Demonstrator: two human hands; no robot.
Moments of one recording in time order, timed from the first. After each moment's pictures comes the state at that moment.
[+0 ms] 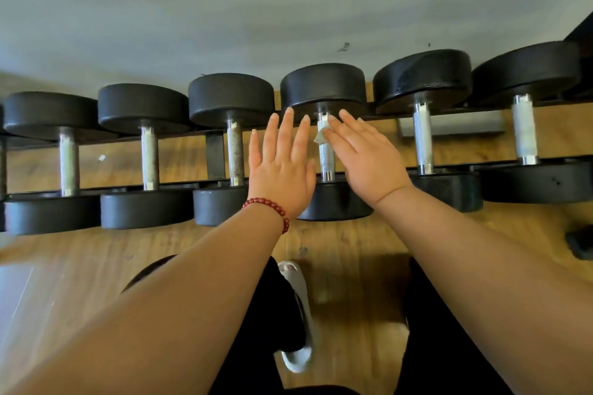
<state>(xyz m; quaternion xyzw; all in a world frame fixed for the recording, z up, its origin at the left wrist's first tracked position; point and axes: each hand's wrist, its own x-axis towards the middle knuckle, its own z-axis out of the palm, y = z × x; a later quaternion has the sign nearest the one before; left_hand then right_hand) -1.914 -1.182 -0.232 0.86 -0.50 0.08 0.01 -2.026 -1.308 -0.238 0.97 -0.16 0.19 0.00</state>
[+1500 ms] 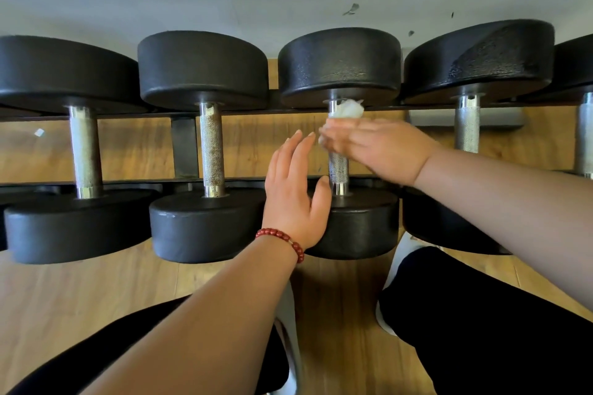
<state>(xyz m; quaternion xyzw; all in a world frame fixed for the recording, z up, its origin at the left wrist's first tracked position) -1.893 -1.208 -0.321 0.80 -0.39 -0.19 0.41 -1.973 -1.400 -0.313 1.00 0.05 0.05 -0.05</state>
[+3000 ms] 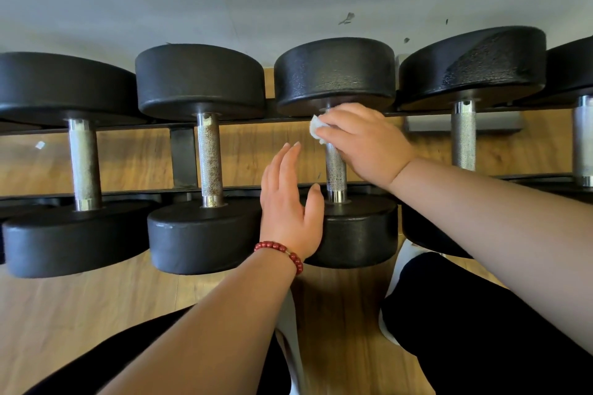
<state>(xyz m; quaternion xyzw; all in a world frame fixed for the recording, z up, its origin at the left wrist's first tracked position) -1.898 -1.205 -0.320 0.81 -0.33 -0.22 0.43 -1.954 -1.381 -0.313 0.99 -0.05 0.16 -0.04</state>
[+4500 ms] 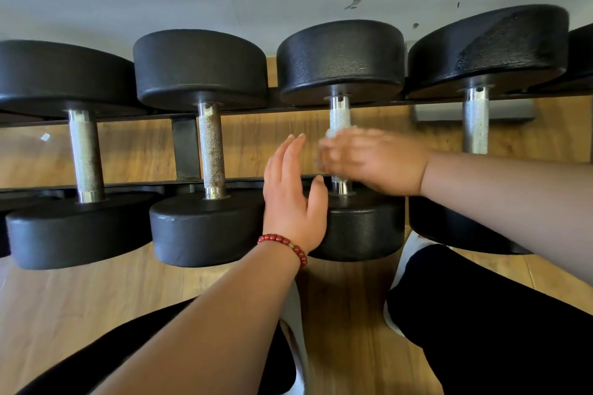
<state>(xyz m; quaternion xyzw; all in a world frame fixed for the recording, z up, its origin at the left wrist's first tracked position) -1.897 -1.205 -0.324 0.80 -0.32 -0.22 0.45 -1.974 -1.394 -0.327 0.99 0.14 0.04 -0.03</state>
